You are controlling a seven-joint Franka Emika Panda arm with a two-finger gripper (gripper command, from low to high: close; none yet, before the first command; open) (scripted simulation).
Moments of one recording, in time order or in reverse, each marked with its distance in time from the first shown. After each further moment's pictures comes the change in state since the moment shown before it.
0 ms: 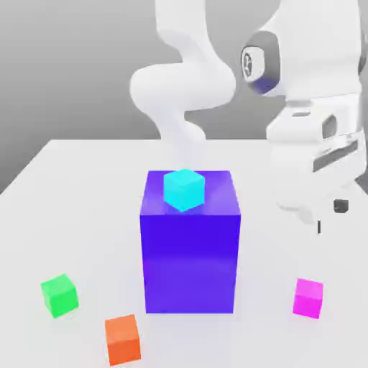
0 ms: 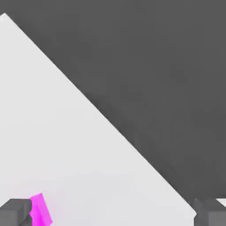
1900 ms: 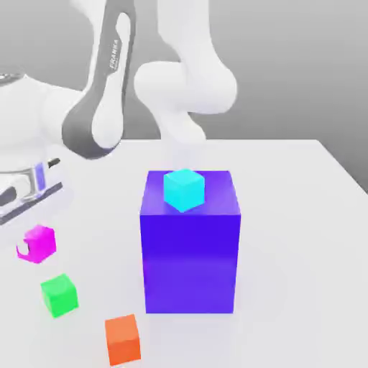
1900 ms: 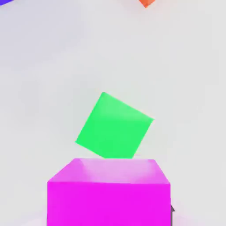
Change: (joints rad) arm -0.791 0.135 -0.252 -0.081 -0.026 0.040 -1.298
